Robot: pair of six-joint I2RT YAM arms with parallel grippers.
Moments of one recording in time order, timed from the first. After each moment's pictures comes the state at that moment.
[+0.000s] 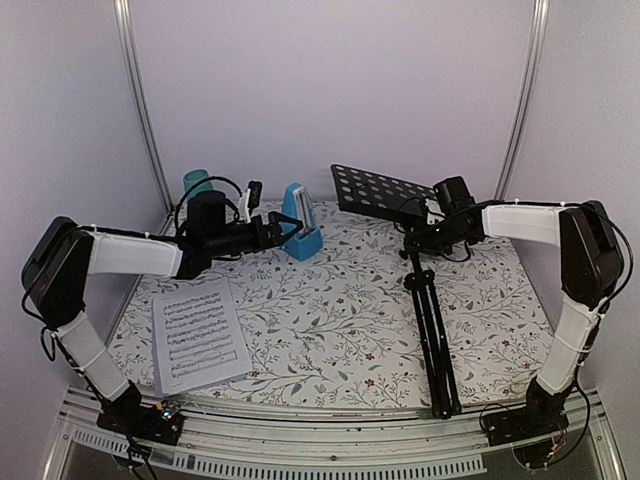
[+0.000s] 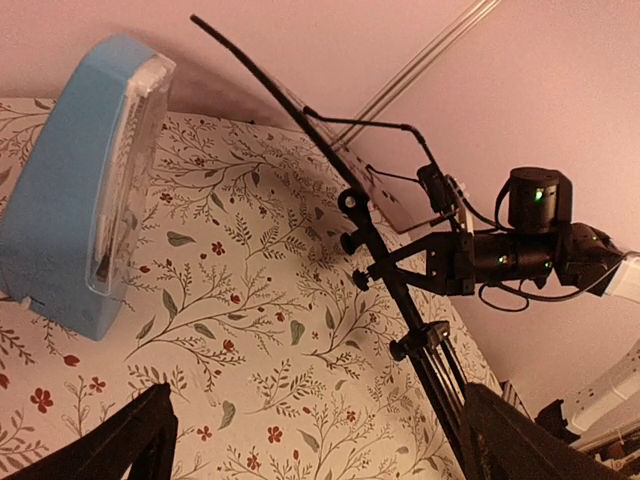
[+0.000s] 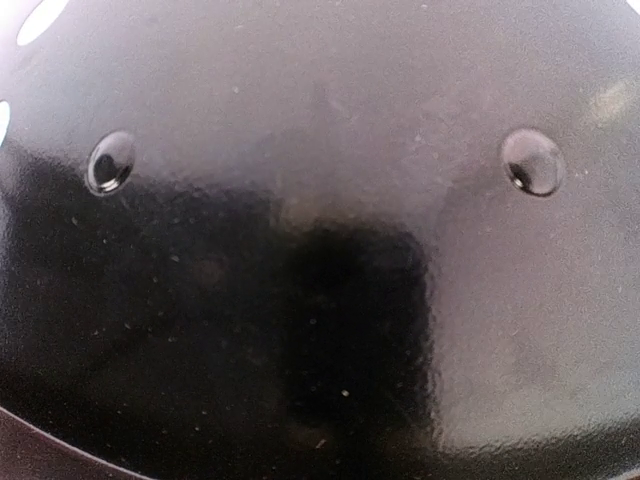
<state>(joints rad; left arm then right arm) -0.52 1.69 0.96 0.48 0.42 -0.61 0.38 1.86 1.30 -0.33 -0.17 0.43</state>
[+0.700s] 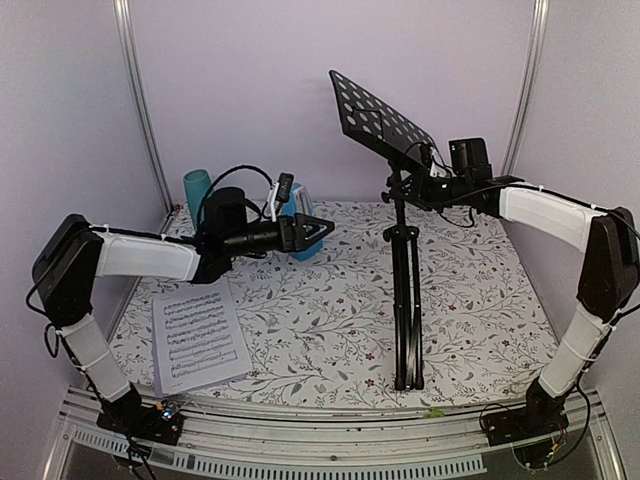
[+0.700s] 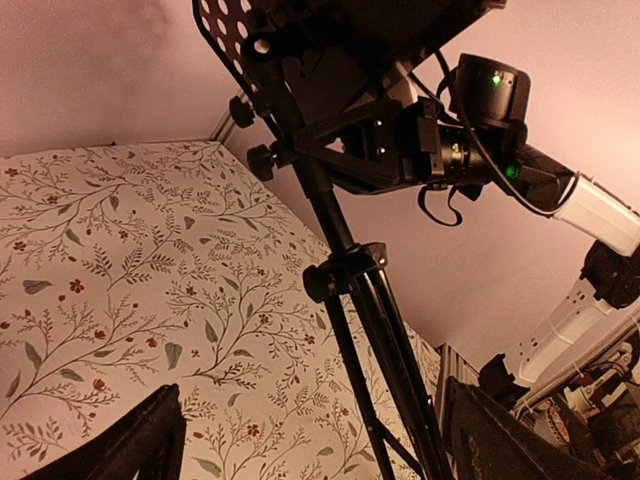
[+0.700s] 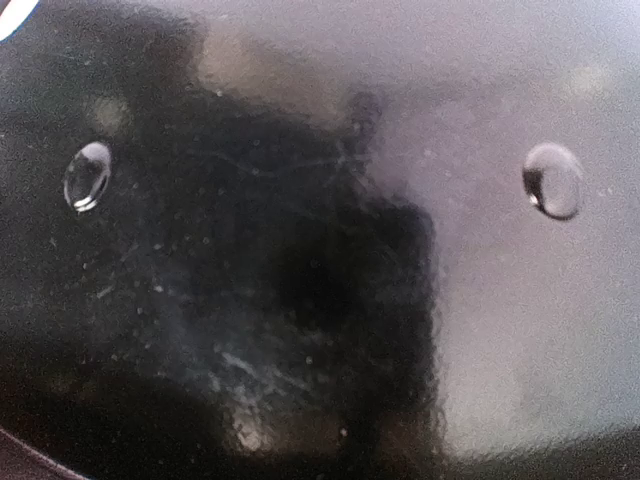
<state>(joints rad) -0.64 1.72 0.98 0.66 0.54 -0.61 0.39 1.72 1.41 -0.16 -0.42 0.57</state>
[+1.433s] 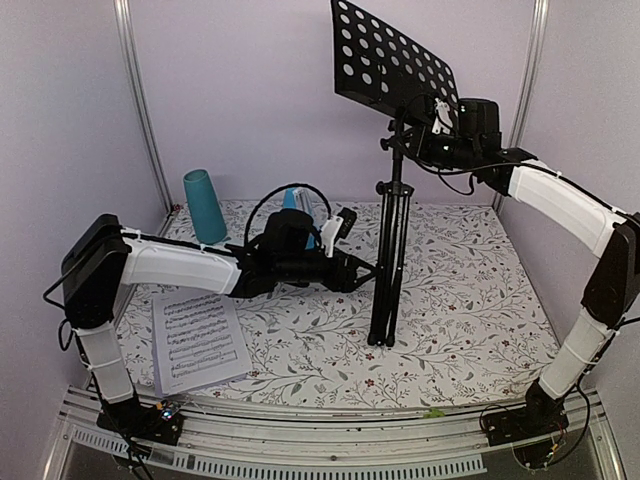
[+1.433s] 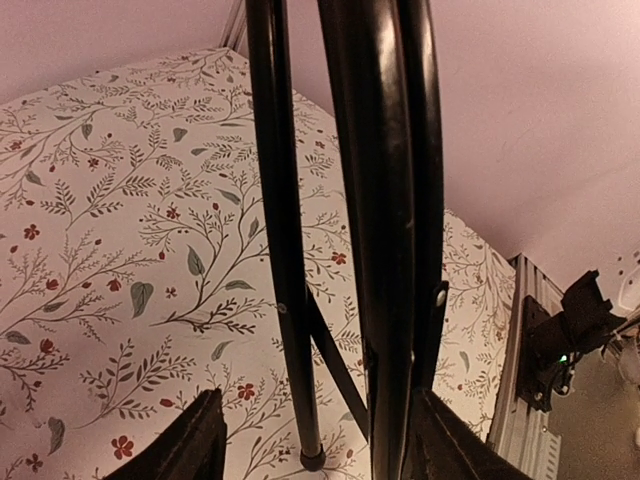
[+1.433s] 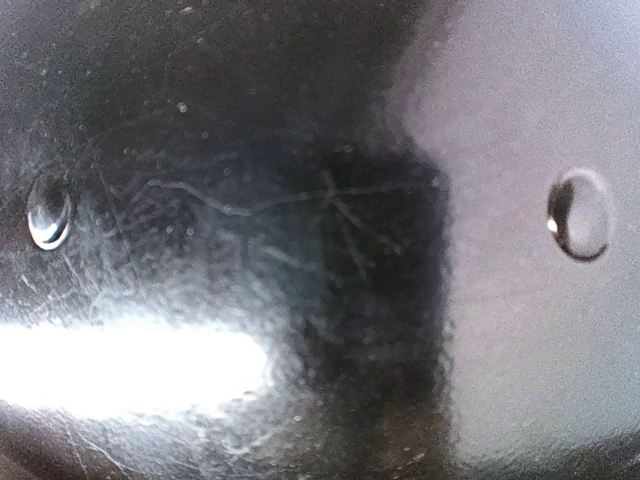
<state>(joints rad) -0.92 1.86 1.19 0.33 0.26 -0.37 0.44 1.68 1.62 -0.15 -0.26 0.49</state>
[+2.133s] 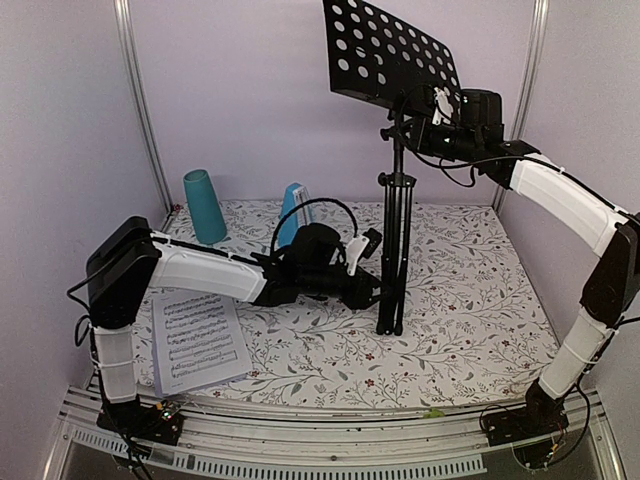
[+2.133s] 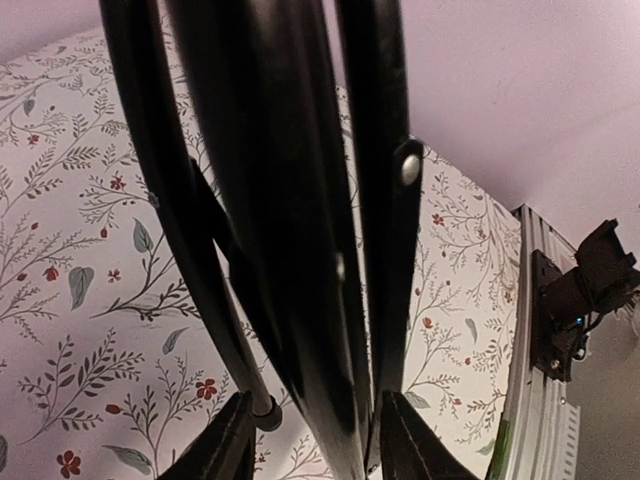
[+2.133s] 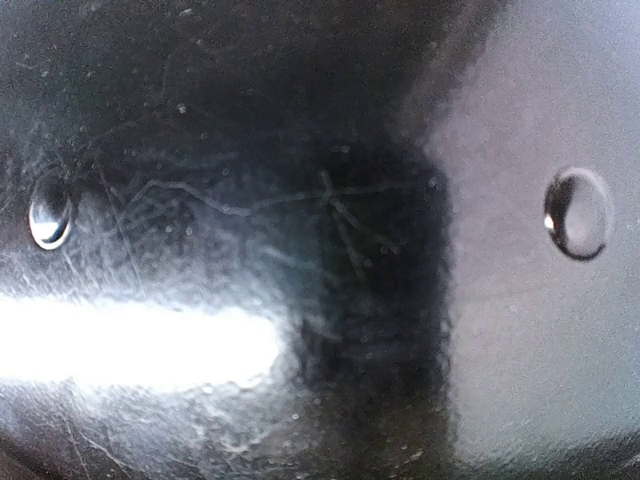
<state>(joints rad) -0.99 1.98 1.28 0.27 0.27 -0.30 0.45 1.69 1.70 -0.17 -0.26 0.39</state>
